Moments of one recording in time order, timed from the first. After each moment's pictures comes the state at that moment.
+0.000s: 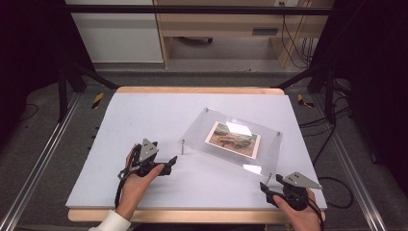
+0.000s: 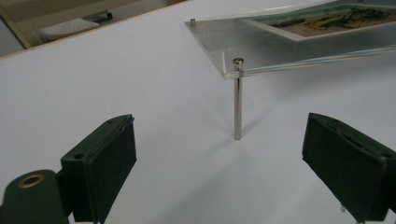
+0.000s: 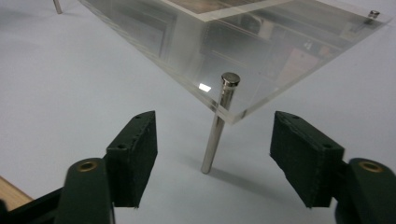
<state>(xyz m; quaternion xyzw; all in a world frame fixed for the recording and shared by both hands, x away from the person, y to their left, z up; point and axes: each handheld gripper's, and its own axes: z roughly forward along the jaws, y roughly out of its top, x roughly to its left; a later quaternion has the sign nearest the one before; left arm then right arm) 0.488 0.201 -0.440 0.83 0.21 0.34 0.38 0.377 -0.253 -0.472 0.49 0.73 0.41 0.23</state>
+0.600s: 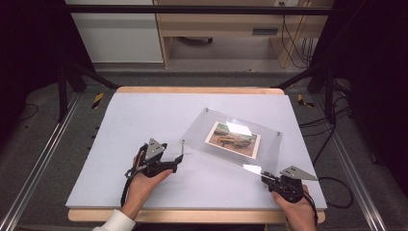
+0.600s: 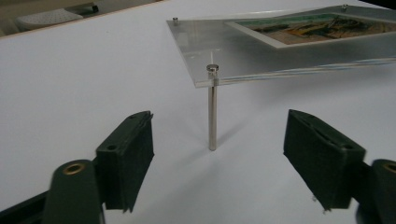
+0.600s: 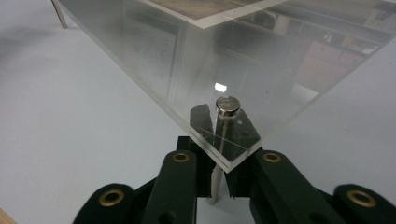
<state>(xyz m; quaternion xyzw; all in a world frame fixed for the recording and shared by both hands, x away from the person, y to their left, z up) 0.496 0.185 -0.446 0.84 0.22 0.30 0.40 0.398 -0.253 -0.481 0.50 0.72 0.44 0.19</state>
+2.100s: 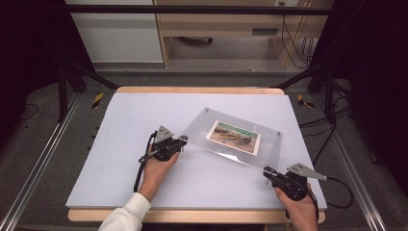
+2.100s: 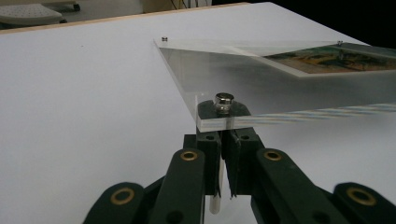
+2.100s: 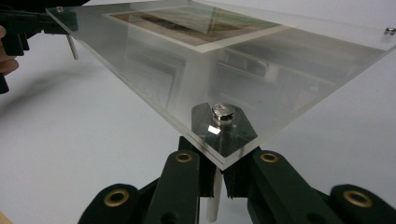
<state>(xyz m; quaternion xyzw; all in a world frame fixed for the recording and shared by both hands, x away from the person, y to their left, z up) 0.543 0.162 -0.454 0.81 0.24 0.26 0.46 0.399 -0.260 -0.468 0.51 0.68 0.49 0.19</state>
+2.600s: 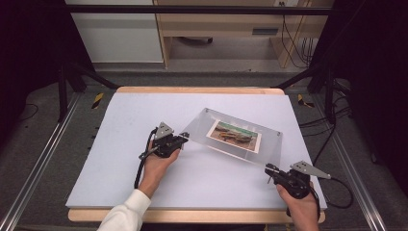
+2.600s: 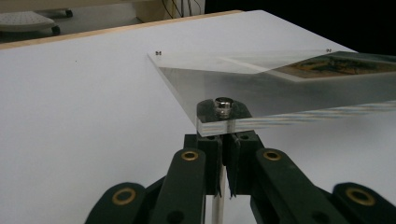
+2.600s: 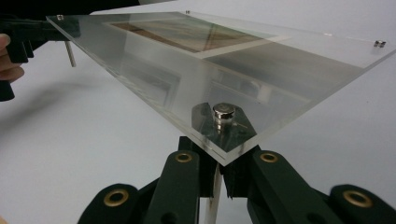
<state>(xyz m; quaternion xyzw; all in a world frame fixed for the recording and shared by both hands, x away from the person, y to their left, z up) 0.547 0.159 -0.443 0.81 0.23 0.26 0.47 0.401 -0.265 -0.458 0.52 0.67 0.50 0.18</state>
